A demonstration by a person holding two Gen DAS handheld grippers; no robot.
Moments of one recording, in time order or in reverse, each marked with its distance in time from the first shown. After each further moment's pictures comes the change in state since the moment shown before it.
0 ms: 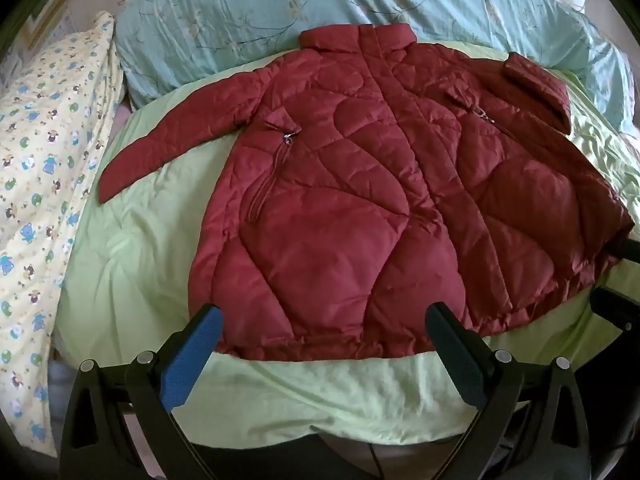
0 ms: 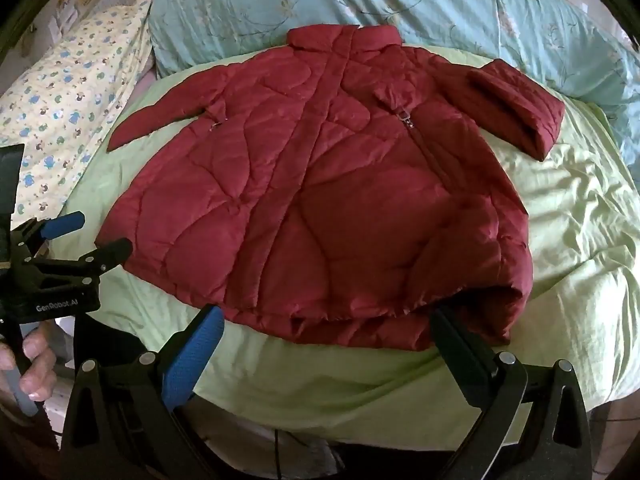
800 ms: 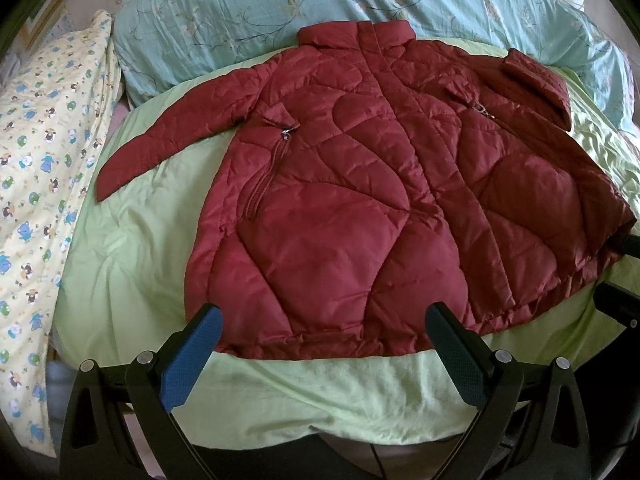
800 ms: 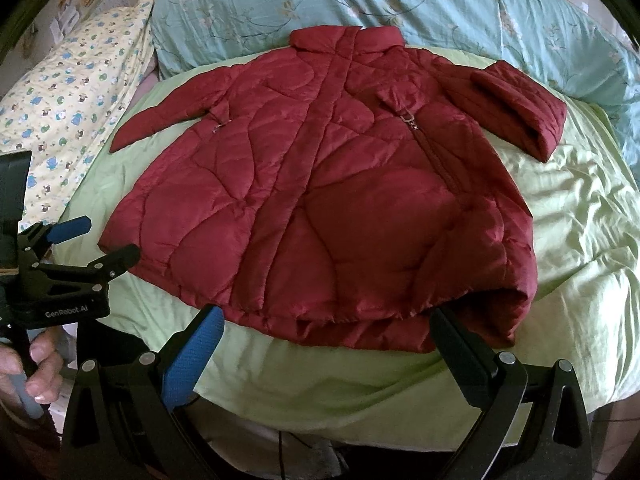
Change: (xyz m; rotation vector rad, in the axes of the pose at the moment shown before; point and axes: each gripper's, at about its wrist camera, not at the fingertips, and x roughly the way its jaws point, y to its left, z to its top) left arm 0.004 0.001 -0.003 -0.008 0.009 -0.019; right arm 0.001 0.004 0.000 -0.002 -0.002 0.005
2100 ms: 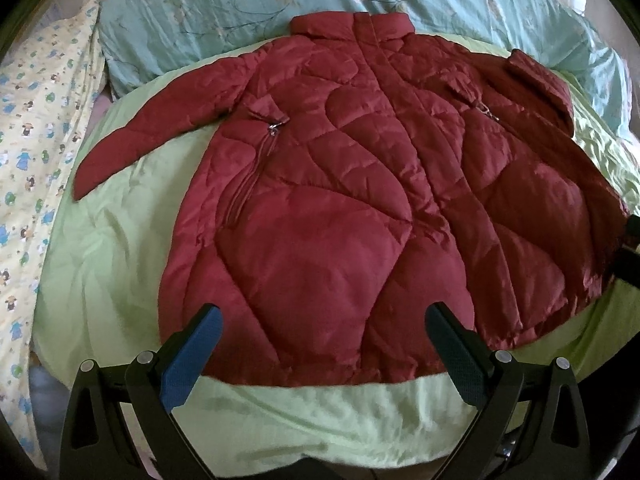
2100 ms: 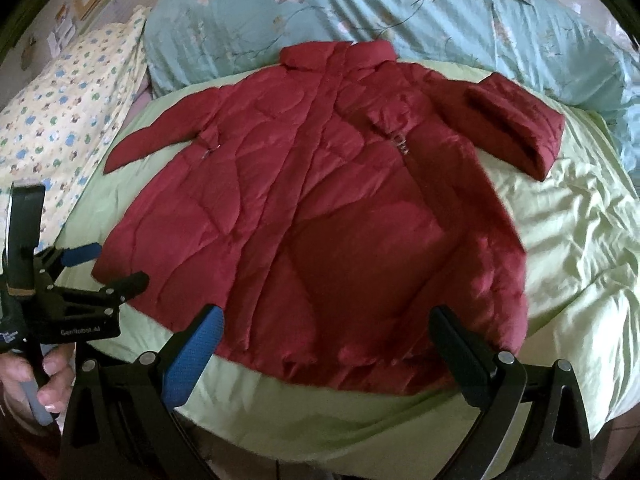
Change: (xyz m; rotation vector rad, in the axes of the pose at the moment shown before) left arm 0.037 0.006 0.018 -0.026 0.024 -0.069; right arm 0.001 -0.019 0.029 -0.011 -0.119 -0.046
